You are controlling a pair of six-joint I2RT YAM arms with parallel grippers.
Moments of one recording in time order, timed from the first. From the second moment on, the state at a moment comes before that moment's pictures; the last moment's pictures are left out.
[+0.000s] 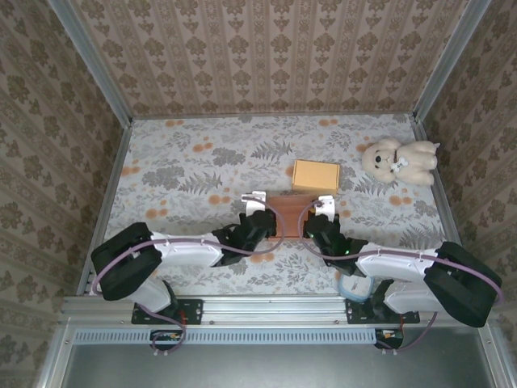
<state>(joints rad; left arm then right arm) -1.14 1.52 0.65 0.33 -0.60 -0.63 0.86 1.24 0.37 0.28 0.70 0.46</state>
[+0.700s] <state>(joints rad) -1.29 1.65 0.61 0.46 -0.81 -0.76 1.01 1.12 0.23 0.23 0.82 0.62</state>
